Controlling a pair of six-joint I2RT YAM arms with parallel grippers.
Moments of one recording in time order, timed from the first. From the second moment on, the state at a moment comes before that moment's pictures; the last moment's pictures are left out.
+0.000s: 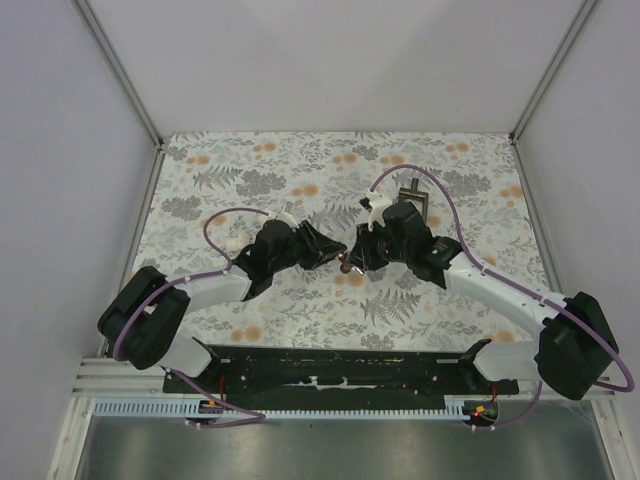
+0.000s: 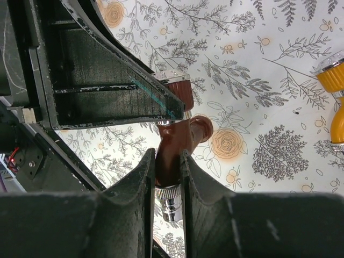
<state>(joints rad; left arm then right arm) -0.66 1.47 0.60 0.49 0.23 -1.21 0.68 1.30 0.86 -0.21 -0.21 0.36</state>
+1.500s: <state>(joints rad) -0.83 1.07 0.96 -0.40 -0.34 -0.97 0.96 1.36 1.06 -0.16 0.04 -0.01</state>
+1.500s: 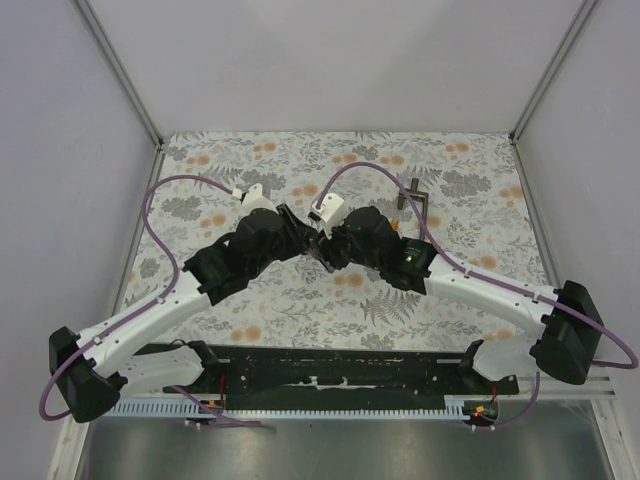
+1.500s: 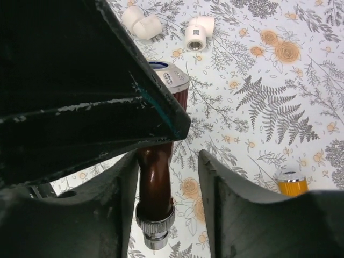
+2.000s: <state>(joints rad) -0.84 0.85 0.97 -0.41 -0.33 -0.61 0.91 1.24 1.00 -0.11 -0.08 0.03</state>
